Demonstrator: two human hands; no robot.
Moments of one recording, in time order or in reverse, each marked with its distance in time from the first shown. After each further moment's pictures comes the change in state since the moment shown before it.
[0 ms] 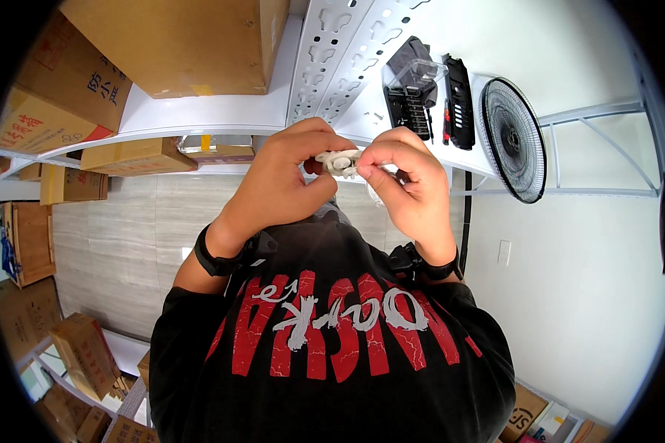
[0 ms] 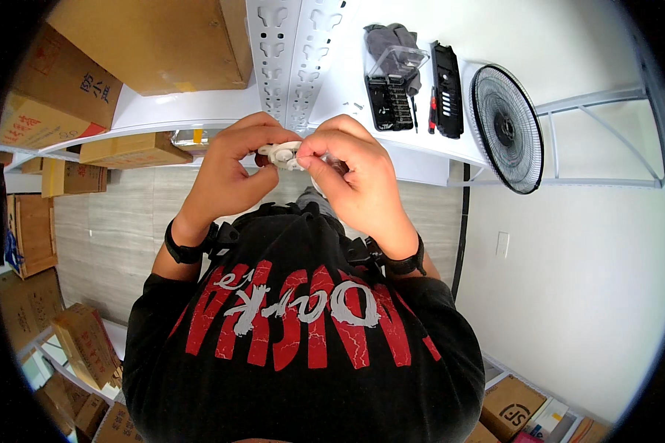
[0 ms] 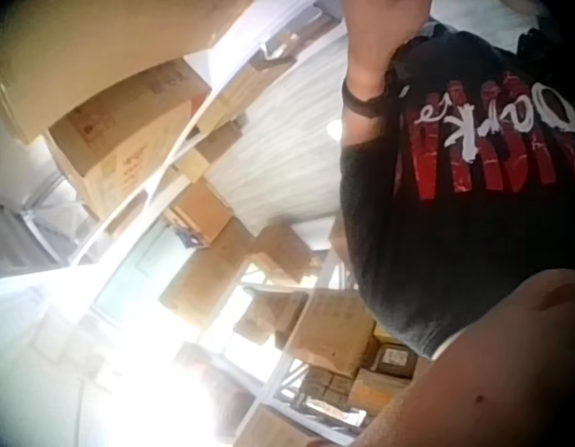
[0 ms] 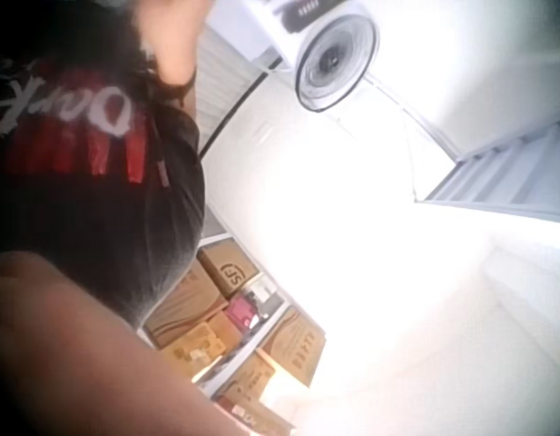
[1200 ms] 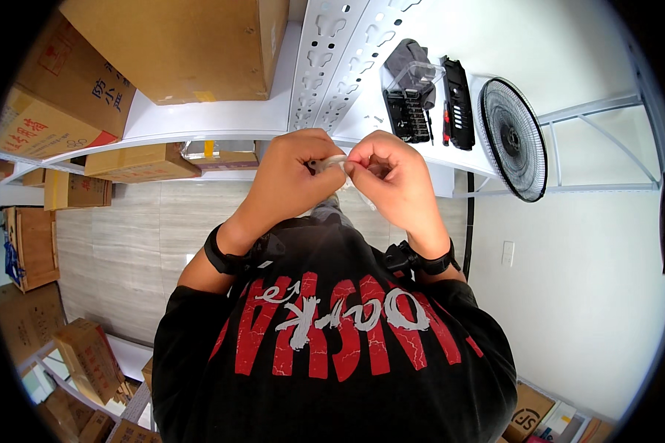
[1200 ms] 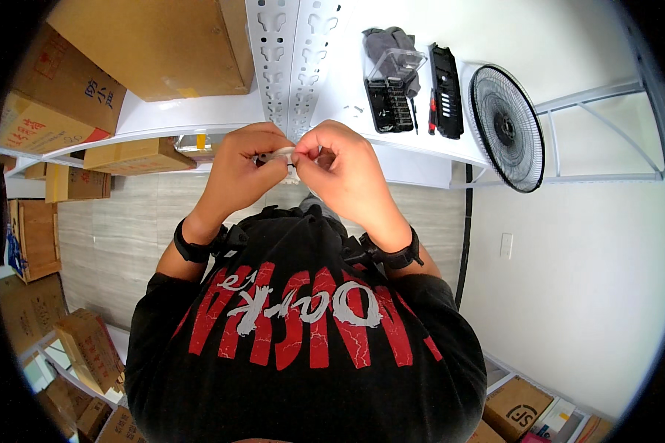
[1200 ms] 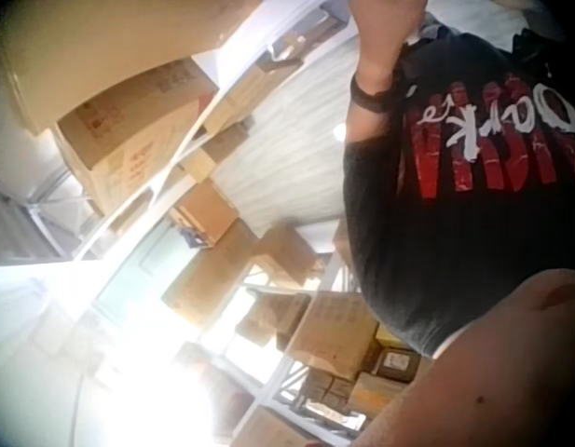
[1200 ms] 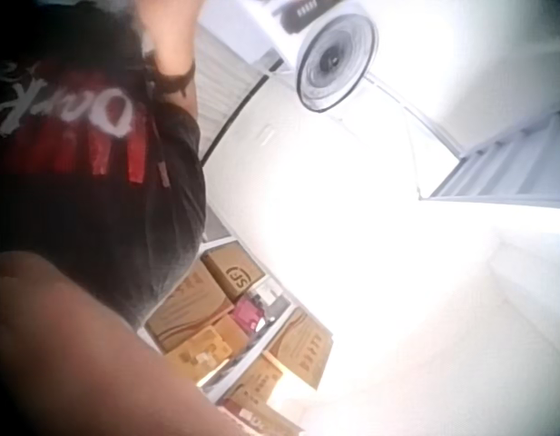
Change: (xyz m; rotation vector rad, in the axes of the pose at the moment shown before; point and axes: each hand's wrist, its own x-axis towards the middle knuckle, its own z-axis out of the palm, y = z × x) left_hand -0.002 -0.007 0.009 0.013 0.055 -0.108; right_hand 0.001 0.010 0.012 0.151 -0.048 0.323
